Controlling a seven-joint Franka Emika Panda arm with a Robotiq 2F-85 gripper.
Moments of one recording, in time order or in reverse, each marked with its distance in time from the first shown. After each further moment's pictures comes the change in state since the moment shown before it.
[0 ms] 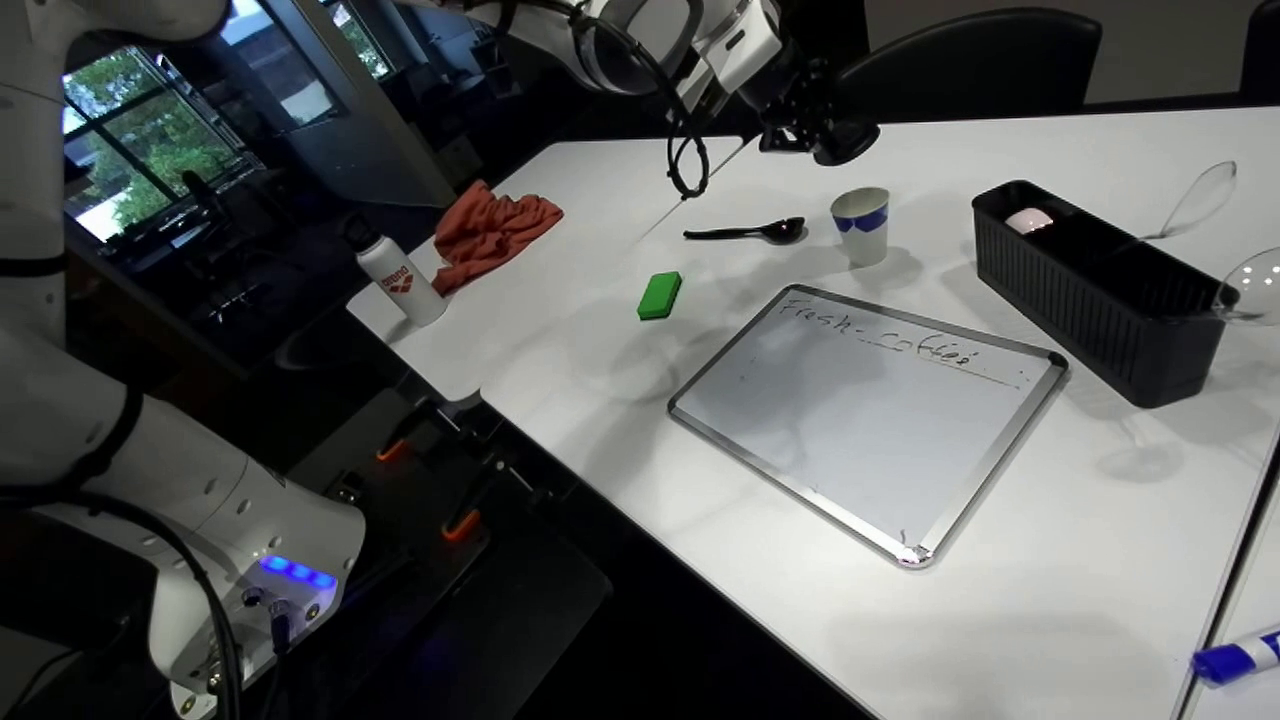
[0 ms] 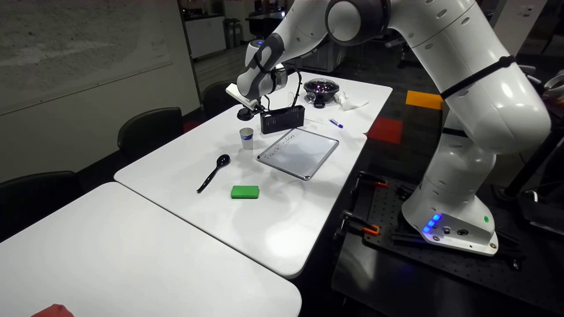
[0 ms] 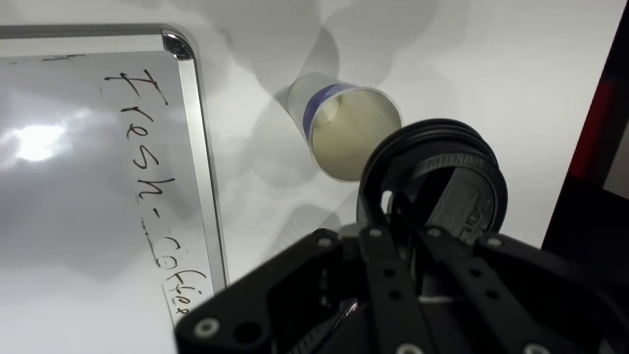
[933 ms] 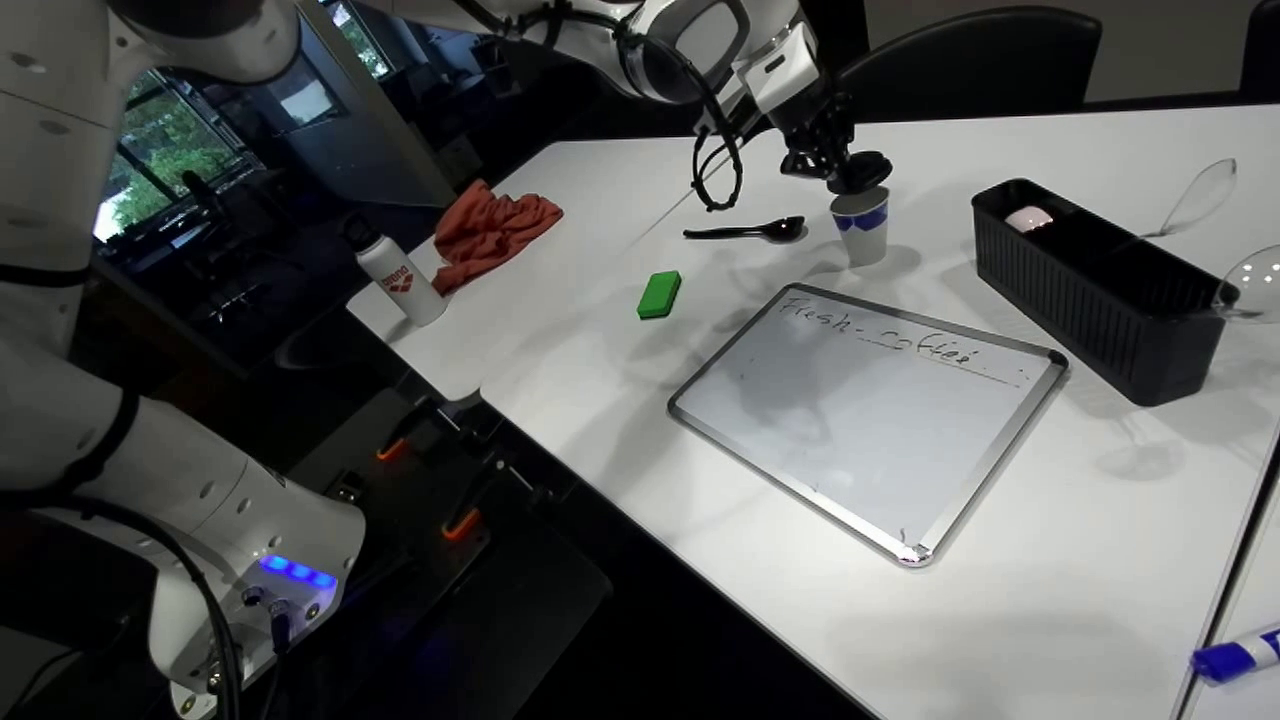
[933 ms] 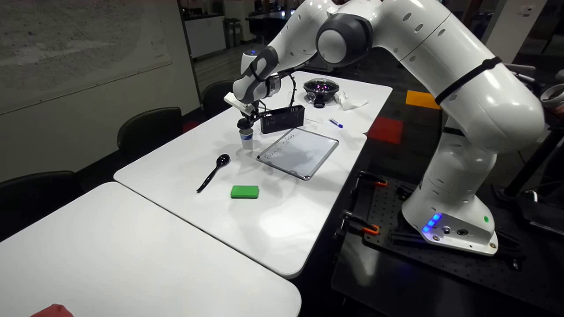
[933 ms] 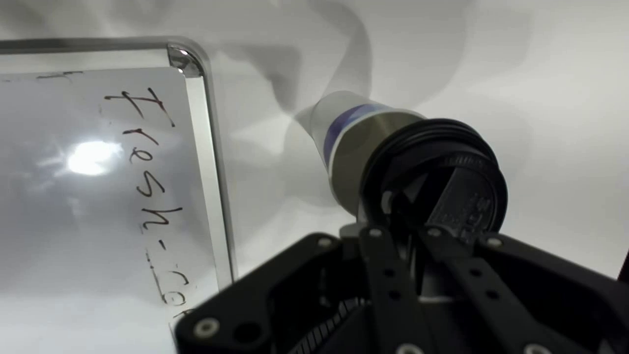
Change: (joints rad) arm -0.081 0.160 0.051 0.228 0.000 -0.172 0.008
